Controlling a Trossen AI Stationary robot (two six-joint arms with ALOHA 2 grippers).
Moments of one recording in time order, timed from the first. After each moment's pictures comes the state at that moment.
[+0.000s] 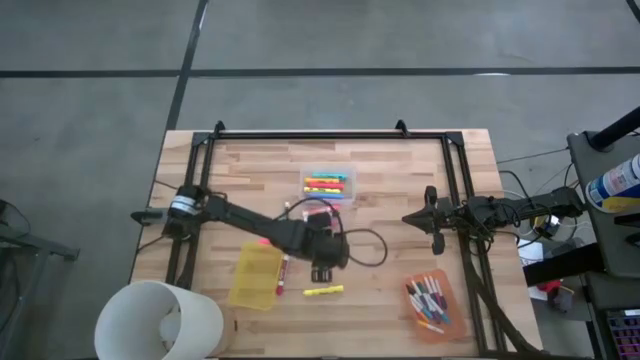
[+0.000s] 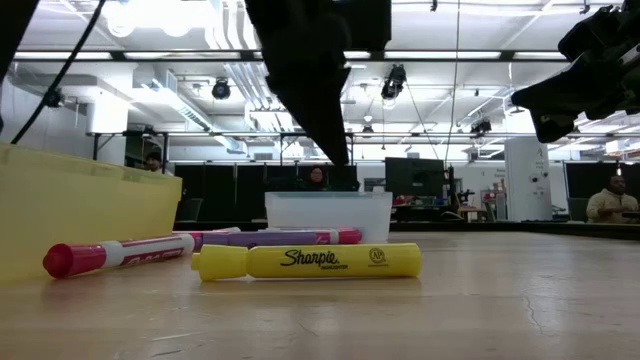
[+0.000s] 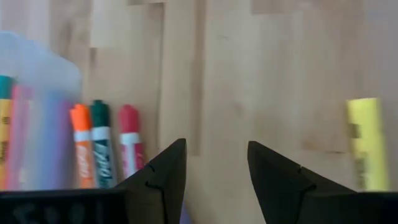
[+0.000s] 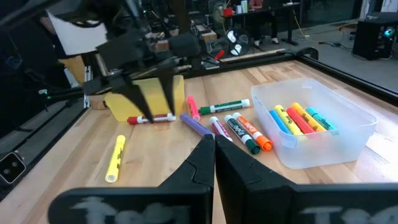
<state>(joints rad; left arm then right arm) -0.25 1.99 1.65 -0.81 -0.30 -0.21 0.19 0.13 0.04 -0.03 0.21 0.23</state>
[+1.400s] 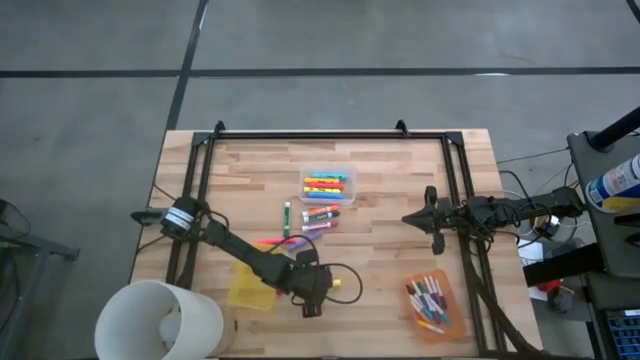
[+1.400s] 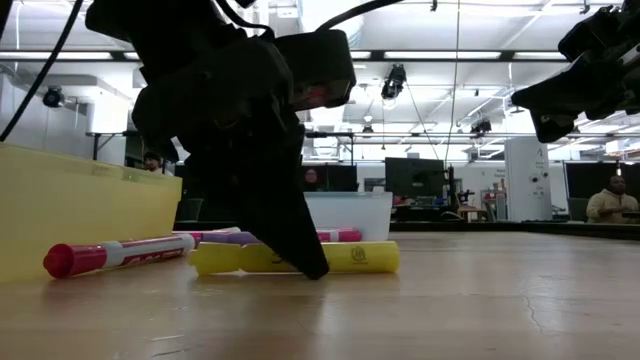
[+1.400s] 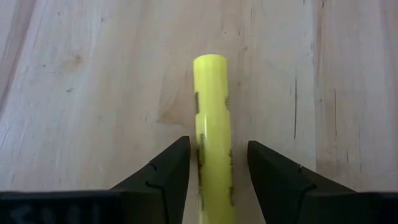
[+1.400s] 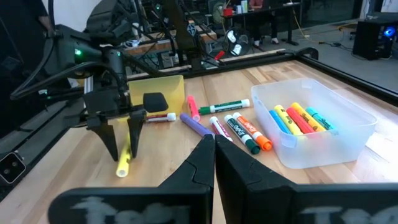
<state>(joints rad) -0.44 2.01 1.27 -0.26 -0.25 -0.48 0.19 0.13 0.04 -0.03 0.21 0.23</state>
